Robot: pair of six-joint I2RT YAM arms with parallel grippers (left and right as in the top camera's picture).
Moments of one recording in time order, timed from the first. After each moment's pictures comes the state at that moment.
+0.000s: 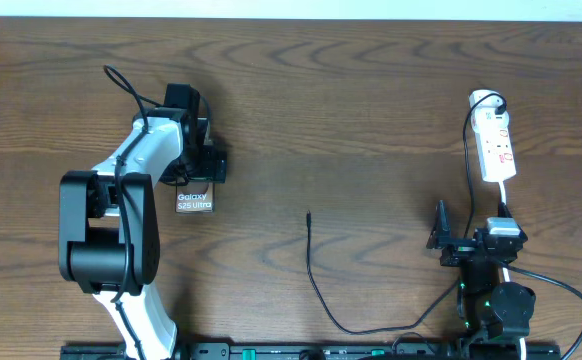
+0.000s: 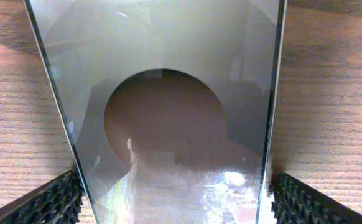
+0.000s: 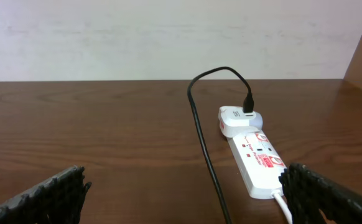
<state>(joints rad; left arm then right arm) -0.06 1.98 1.26 -0.79 0.01 -0.04 -0.02 0.01 0.01 -0.07 0.02 0.01</state>
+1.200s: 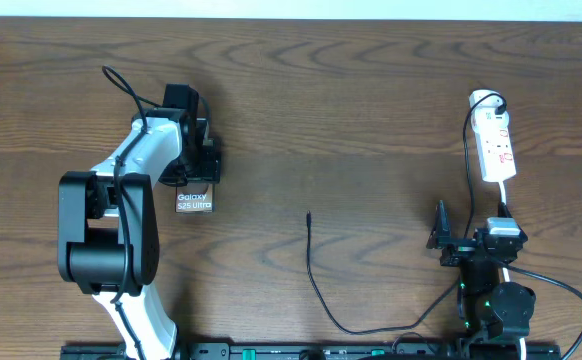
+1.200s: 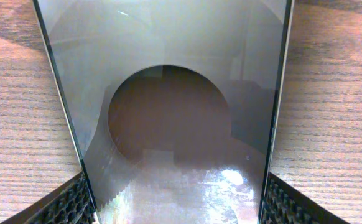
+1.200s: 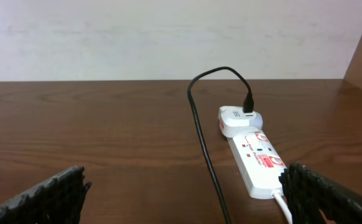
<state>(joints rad) -0.06 1.98 1.26 -0.79 0.01 -0.04 -0.02 0.01 0.01 -0.07 0.02 0.01</state>
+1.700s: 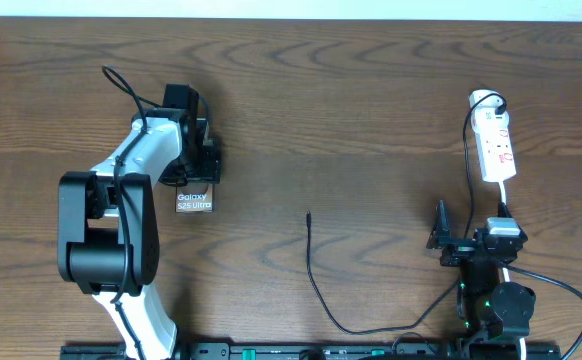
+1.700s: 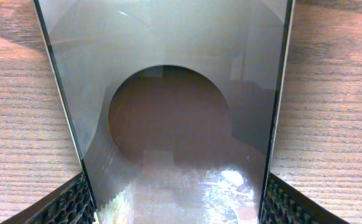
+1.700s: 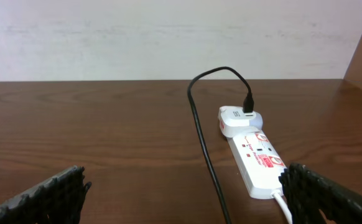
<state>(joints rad) -0.06 1.98 1.26 -0.79 0.01 -0.04 -0.02 0.01 0.01 -0.07 0.02 0.01</state>
